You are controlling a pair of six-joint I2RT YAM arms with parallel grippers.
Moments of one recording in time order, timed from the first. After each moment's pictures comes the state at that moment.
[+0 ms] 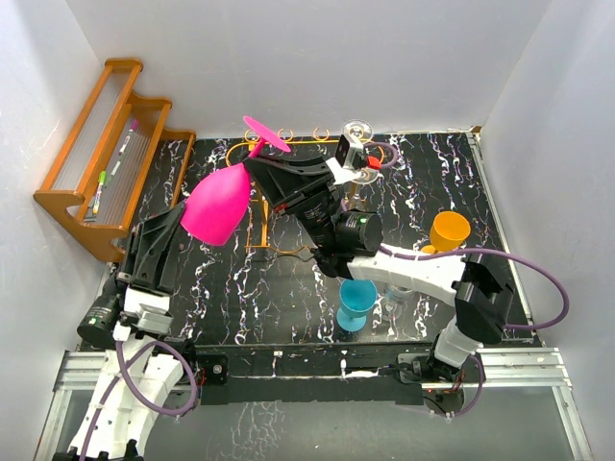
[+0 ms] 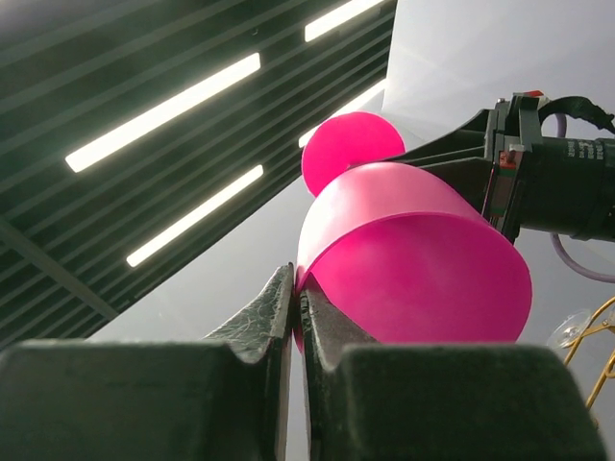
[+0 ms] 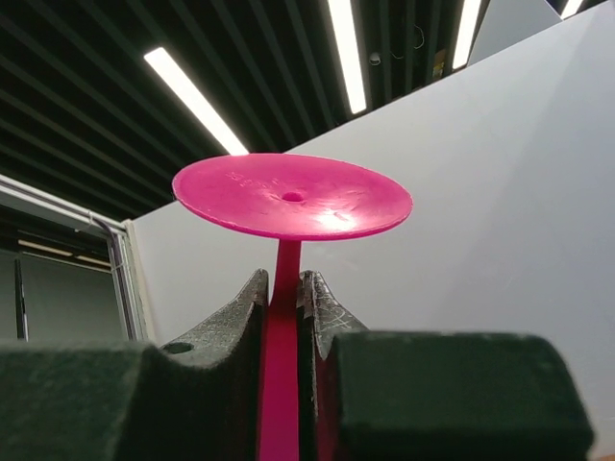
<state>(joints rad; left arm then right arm) -0.14 0.54 0.61 1.20 0.72 0.30 1.07 1.63 1.29 1.48 0.00 0.79</state>
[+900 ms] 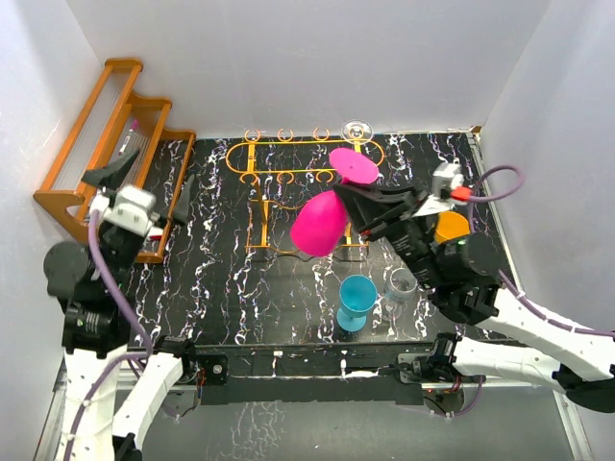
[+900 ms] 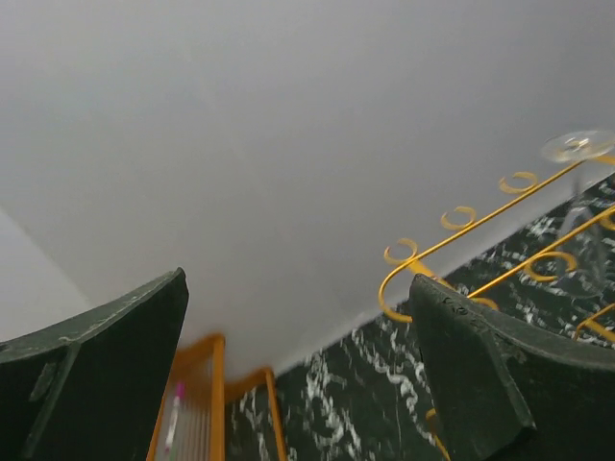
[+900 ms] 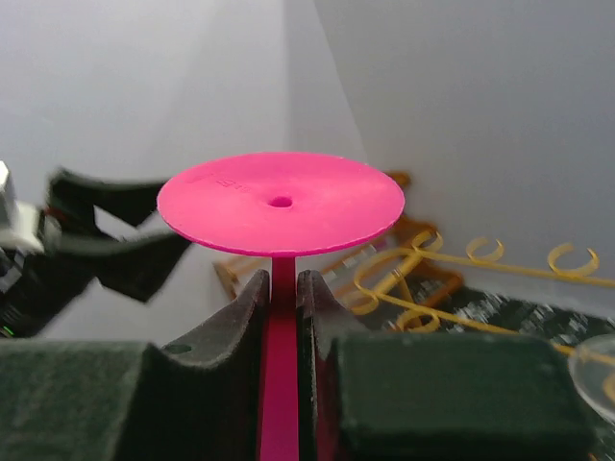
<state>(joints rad) -0.14 0.57 1.06 -0.04 0.35 0.35 1.08 0.84 0.98 0.46 0.30 0.26</state>
